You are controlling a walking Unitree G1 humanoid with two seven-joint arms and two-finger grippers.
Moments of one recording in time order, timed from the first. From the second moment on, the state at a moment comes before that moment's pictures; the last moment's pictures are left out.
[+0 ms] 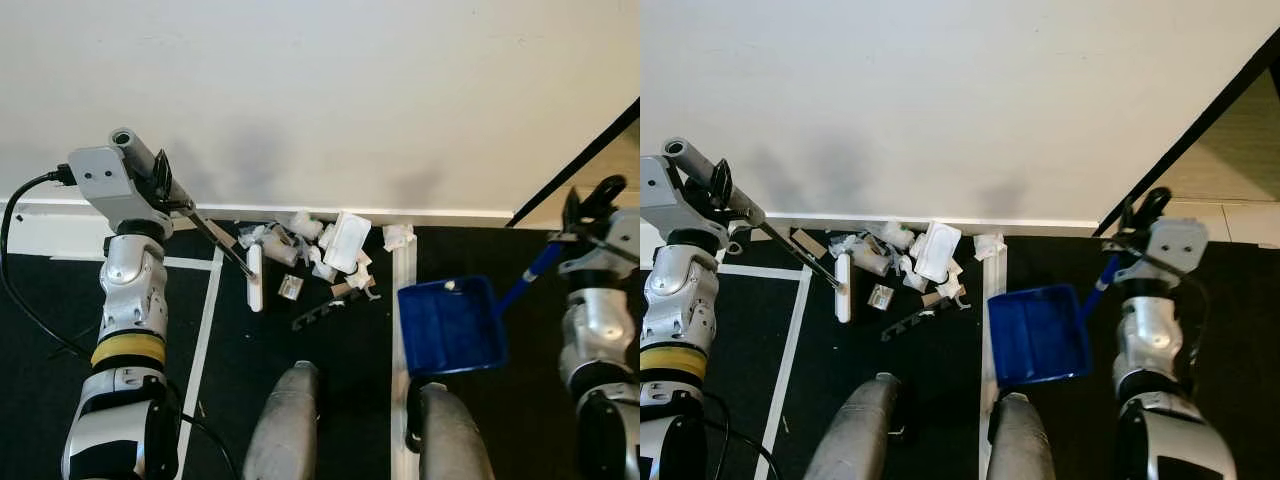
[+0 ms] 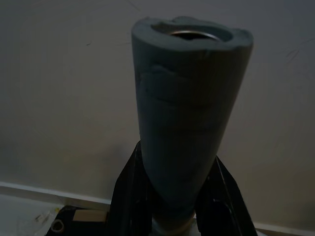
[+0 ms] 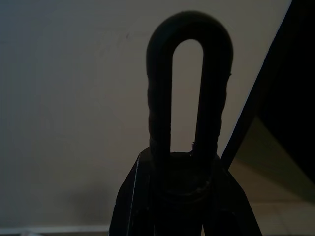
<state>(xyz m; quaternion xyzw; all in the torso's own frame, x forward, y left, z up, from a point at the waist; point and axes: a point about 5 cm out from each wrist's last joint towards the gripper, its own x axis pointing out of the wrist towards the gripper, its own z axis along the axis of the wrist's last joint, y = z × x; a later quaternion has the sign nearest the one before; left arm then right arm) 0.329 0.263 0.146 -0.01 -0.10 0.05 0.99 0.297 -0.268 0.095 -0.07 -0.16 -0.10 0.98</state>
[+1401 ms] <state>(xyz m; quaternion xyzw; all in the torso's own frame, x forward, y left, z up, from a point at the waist) 0.327 0.247 0.131 0.02 -0.07 0.02 1.00 0.324 -0.238 0.125 -0.07 -0.22 -0.08 0.97</state>
